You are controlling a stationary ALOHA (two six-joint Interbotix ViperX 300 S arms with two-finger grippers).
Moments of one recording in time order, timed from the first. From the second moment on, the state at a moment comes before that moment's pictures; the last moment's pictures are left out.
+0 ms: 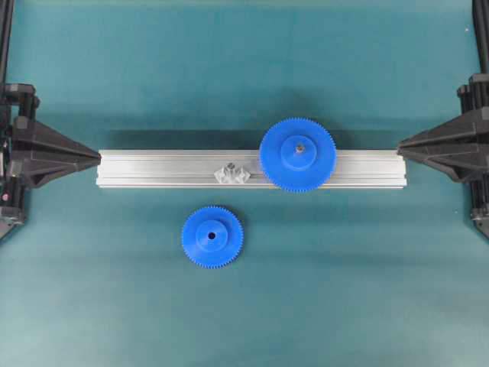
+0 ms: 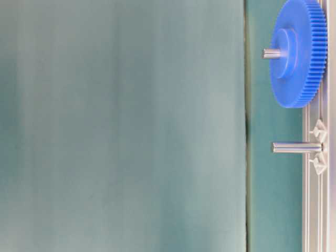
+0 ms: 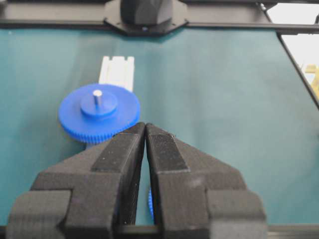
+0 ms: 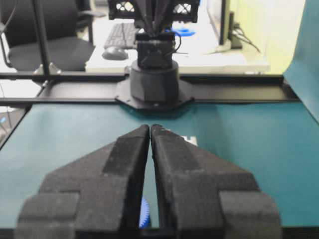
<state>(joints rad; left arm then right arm) 0.00 -0.96 1.17 0.00 -0.29 0.00 0.00 -0.97 1.19 0.00 -0.29 0.01</state>
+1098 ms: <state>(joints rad) -0.09 -0.34 0.86 0.02 -0.01 -0.02 -0.02 -0.87 1.06 0.03 0.16 0.04</state>
